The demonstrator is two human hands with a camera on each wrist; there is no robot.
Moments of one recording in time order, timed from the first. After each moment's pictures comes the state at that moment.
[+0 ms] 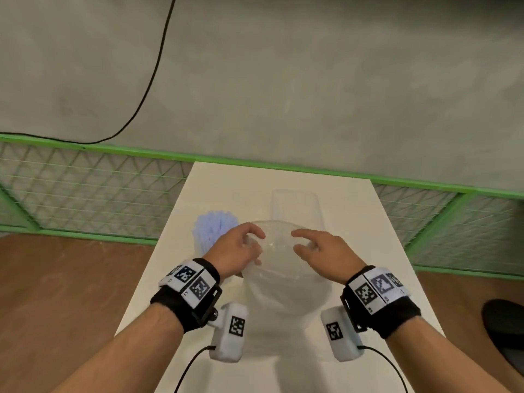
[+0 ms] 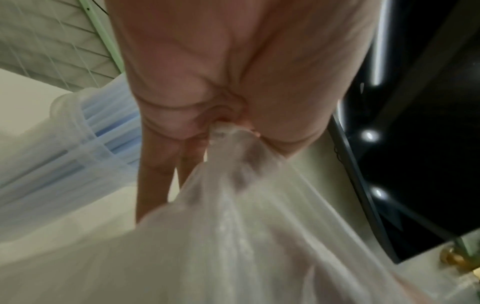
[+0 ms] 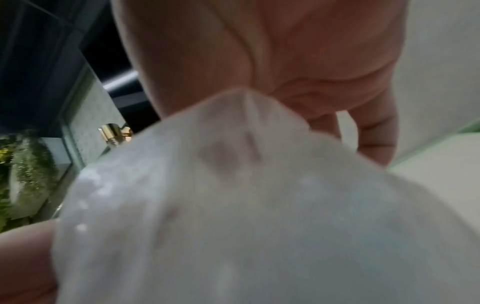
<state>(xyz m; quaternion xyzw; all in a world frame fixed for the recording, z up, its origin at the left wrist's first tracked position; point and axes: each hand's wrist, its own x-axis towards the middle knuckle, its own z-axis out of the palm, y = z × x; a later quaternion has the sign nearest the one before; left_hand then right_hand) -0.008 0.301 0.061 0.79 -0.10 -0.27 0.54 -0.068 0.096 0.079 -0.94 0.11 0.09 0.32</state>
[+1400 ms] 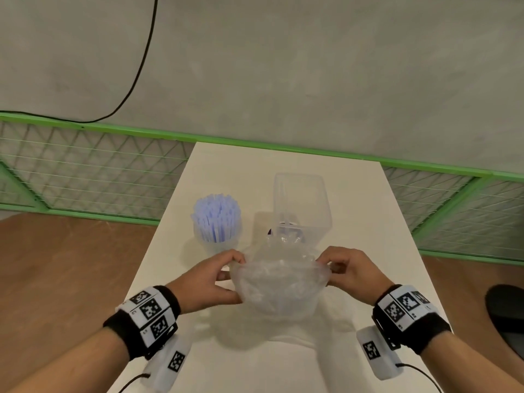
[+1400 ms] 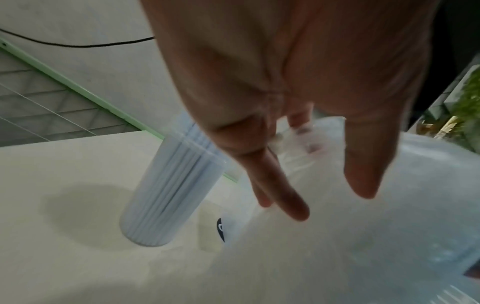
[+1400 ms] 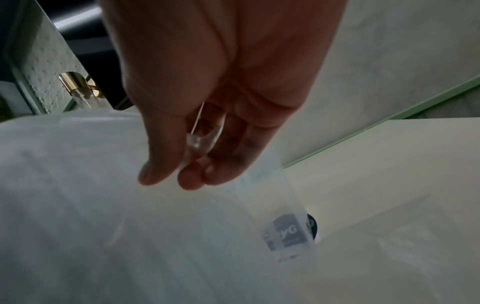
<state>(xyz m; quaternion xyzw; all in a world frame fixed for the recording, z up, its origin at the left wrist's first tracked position) -0.035 0.357 0.004 0.75 -0.23 -0.33 0.53 -0.106 0.043 0.008 -0.84 -0.01 0.05 0.54</state>
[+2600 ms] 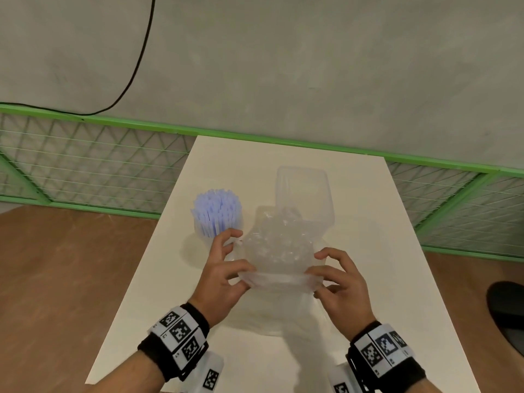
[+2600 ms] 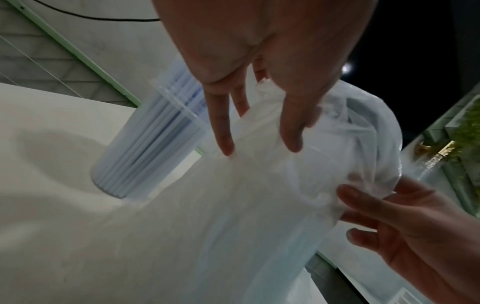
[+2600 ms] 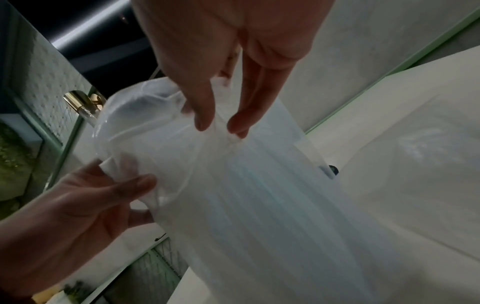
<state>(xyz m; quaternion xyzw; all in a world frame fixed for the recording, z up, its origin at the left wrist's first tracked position) -0.057 0.330 -0.035 0.77 -0.26 -0.02 0.59 -0.139 0.090 -0.027 -0.84 0.01 -0.17 0.52</state>
